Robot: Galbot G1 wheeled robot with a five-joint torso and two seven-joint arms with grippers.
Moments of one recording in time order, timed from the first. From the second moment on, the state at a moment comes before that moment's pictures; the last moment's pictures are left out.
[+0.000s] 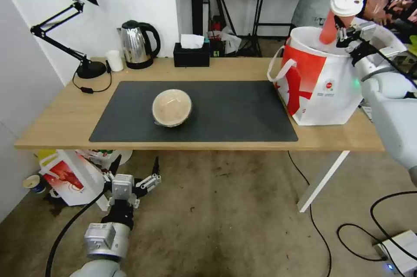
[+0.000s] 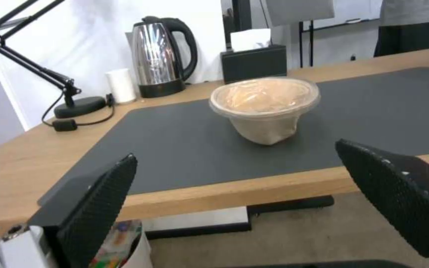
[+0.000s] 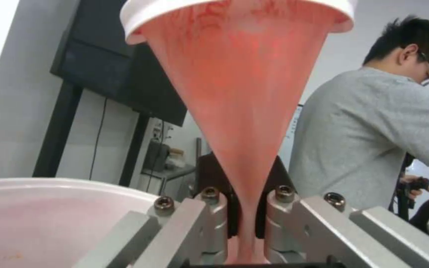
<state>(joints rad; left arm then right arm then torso) 1.80 -1.50 -0.55 -2.30 0.00 0.00 0.00 -0.21 0.90 0.17 0.92 0.52 0.36 -0.28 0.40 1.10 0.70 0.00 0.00</state>
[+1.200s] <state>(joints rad) 1.80 -1.50 -0.55 -2.30 0.00 0.00 0.00 -0.29 0.63 0.13 1.41 0.77 0.10 -0.19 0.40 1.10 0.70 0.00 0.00</state>
